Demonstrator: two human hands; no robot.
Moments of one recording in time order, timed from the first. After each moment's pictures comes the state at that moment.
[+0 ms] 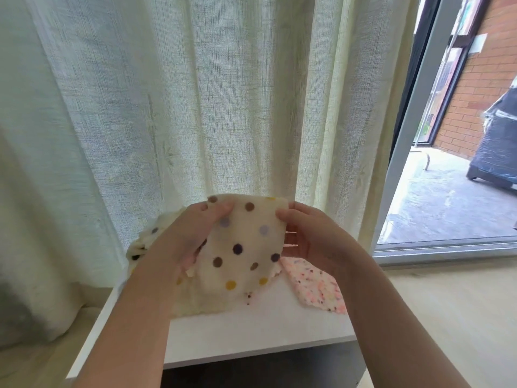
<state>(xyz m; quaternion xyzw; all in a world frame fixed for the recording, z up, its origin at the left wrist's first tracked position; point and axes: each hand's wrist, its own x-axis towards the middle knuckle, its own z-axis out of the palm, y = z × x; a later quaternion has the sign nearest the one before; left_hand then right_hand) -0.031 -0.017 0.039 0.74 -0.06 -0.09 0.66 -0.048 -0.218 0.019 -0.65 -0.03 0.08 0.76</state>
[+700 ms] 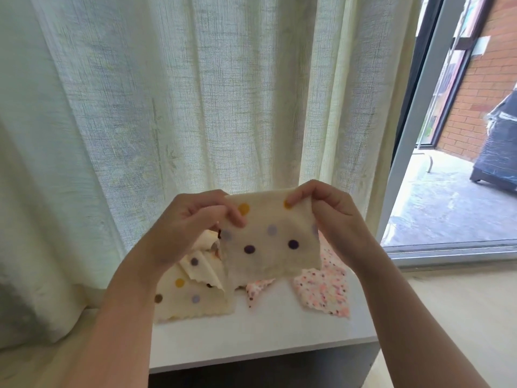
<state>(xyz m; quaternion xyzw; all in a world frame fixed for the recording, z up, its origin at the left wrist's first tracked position) -0.051 0.000 0.056 0.76 -0.31 0.06 0.57 -0.060 -0.234 0.036 -0.72 -0.22 -0.16 0.64</state>
